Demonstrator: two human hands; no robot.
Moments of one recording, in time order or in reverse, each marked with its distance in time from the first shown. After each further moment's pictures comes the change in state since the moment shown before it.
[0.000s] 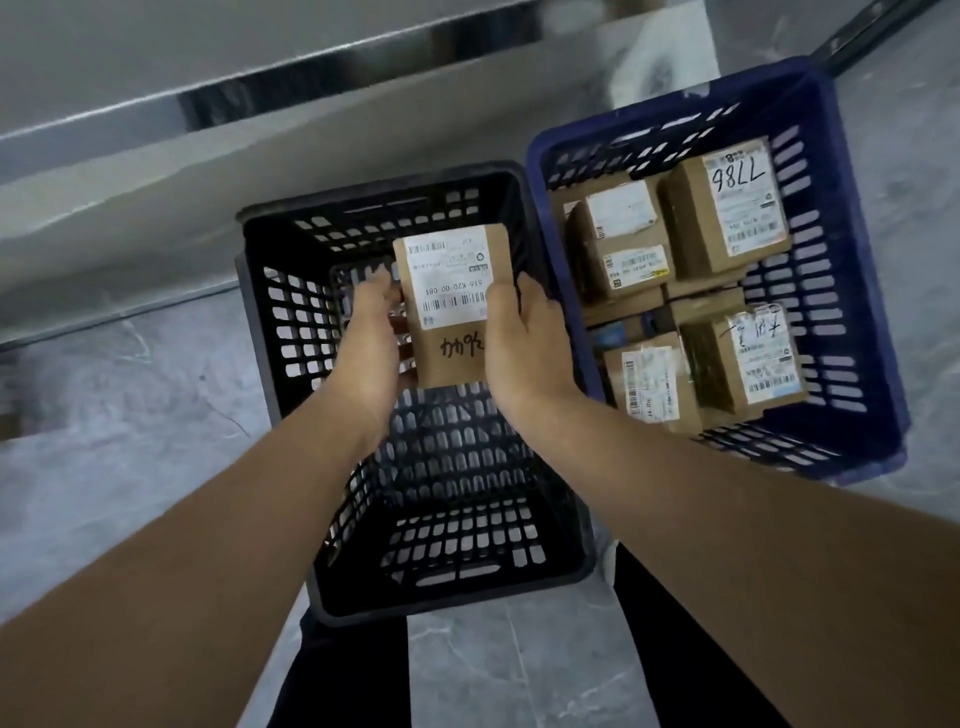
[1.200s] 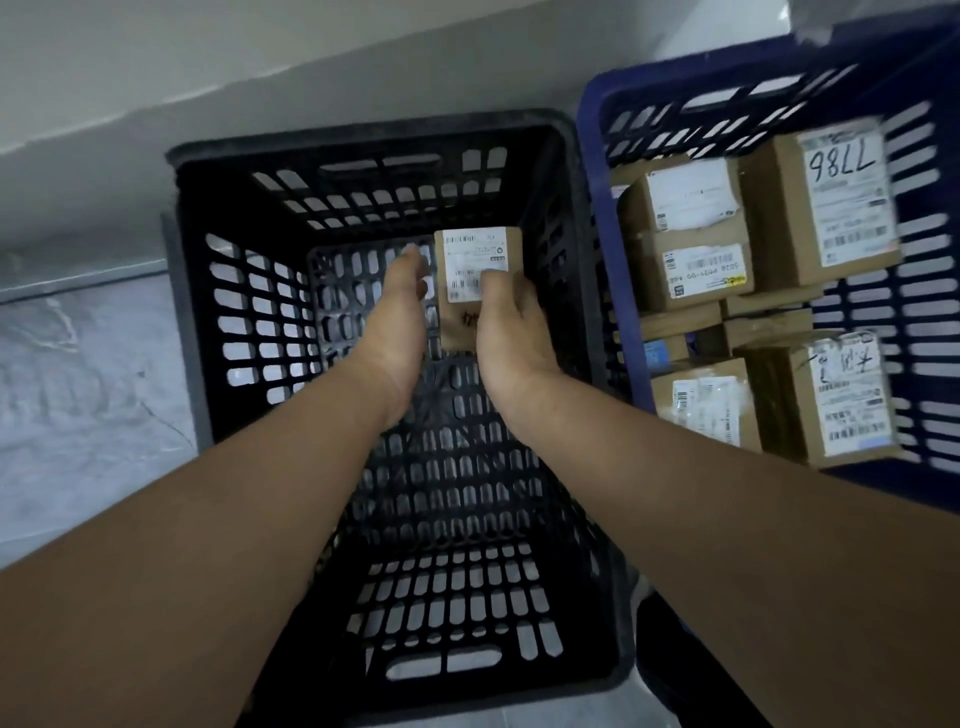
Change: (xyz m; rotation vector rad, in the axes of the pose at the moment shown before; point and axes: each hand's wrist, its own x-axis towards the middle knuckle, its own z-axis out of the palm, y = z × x) left_hand 0.119 -0.048 0.015 0.089 -0.006 -0.003; right_hand 0.103 0.061 0.066 0.117 -0.070 0.110
